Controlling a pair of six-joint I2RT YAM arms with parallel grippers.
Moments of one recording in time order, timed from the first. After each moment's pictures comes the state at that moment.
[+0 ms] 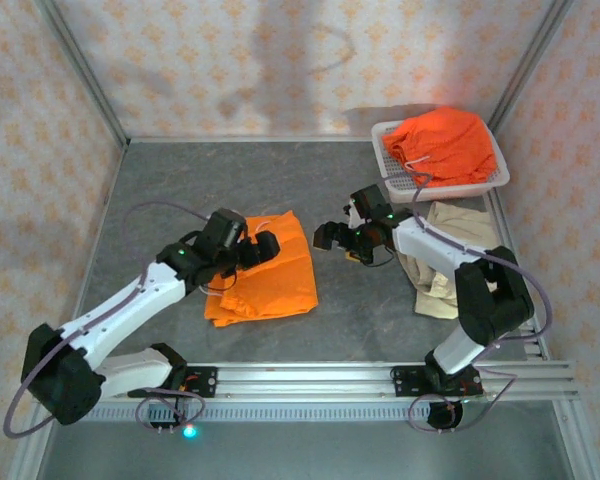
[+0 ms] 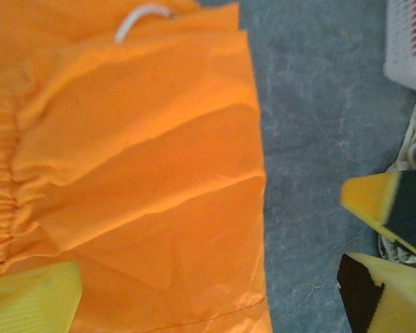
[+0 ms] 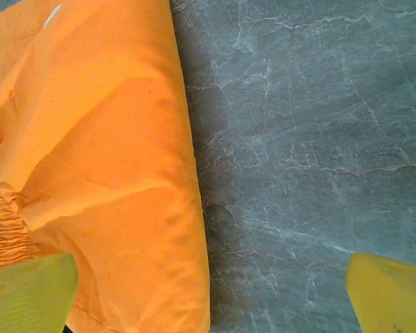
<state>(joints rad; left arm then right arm) -0.55 1.17 0.84 -0.56 0.03 -0.94 0.47 1.61 1.05 -0.51 -0.44 0.64</state>
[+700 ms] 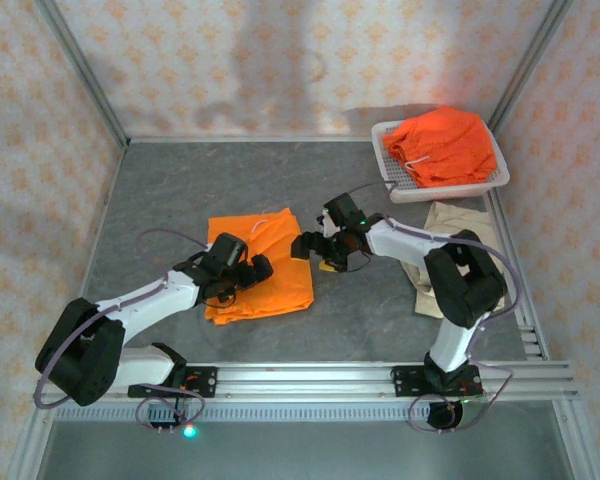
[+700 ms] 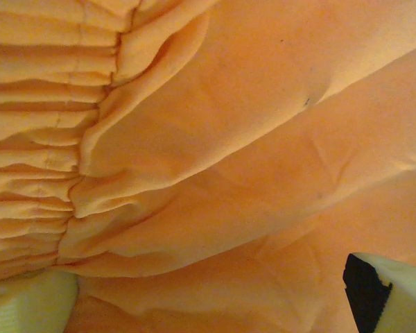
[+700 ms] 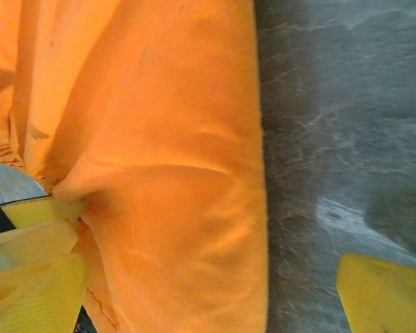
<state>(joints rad) -0.49 1.27 0.58 -0.33 0.05 -0.98 0.60 1.77 1.10 -0.39 -0.53 0.71</state>
